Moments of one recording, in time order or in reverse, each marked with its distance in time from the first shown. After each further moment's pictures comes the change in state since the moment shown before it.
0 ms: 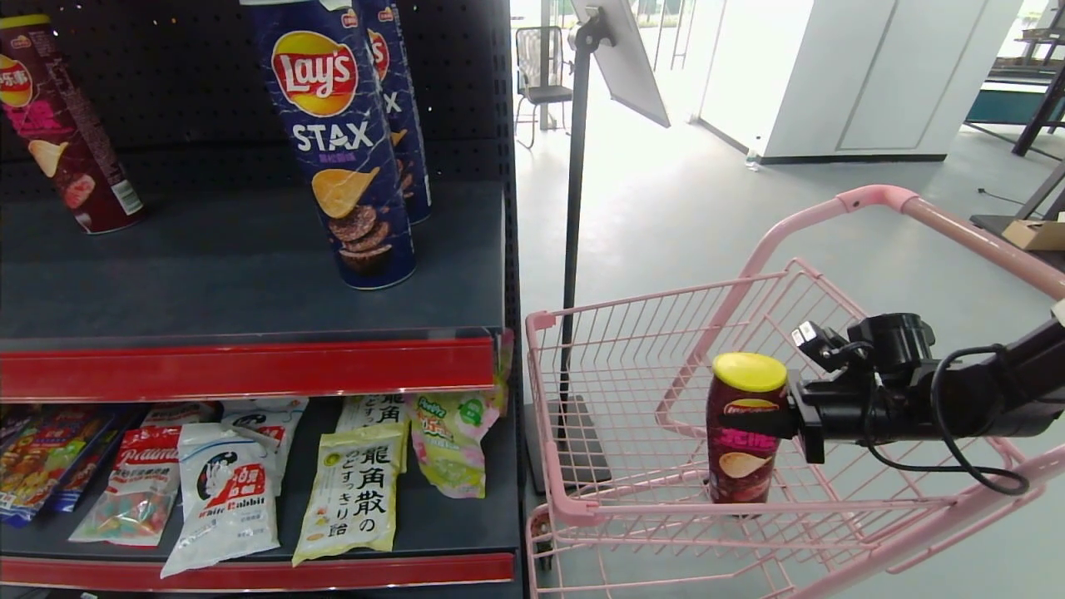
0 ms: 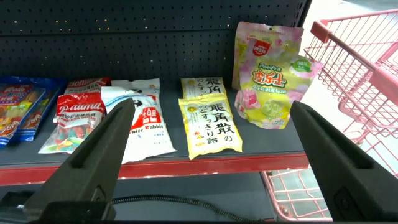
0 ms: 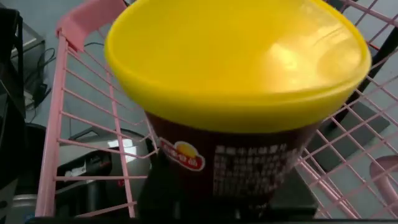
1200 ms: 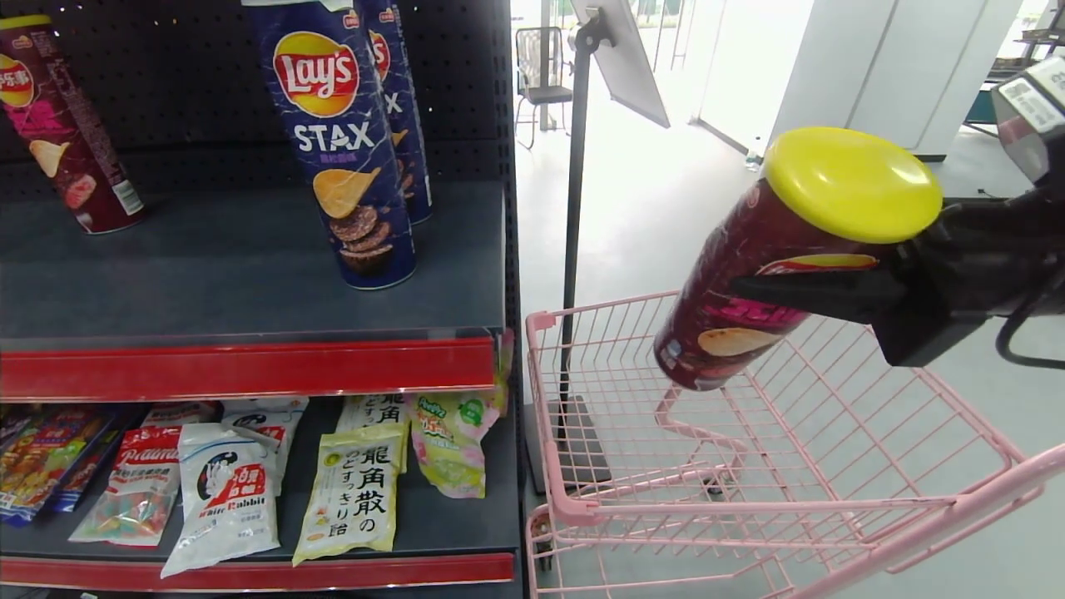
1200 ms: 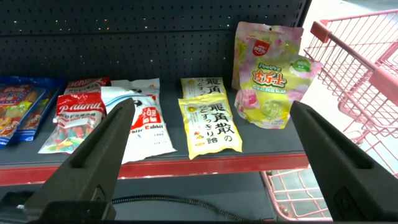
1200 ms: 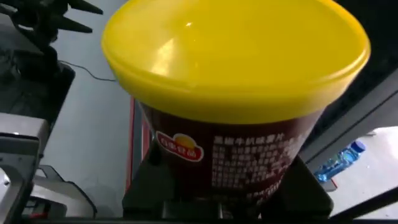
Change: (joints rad) left arm 0.000 0.000 0.000 0.000 0.000 0.000; right arm 0.419 -0.610 -0.135 -0.012 -0.107 0.170
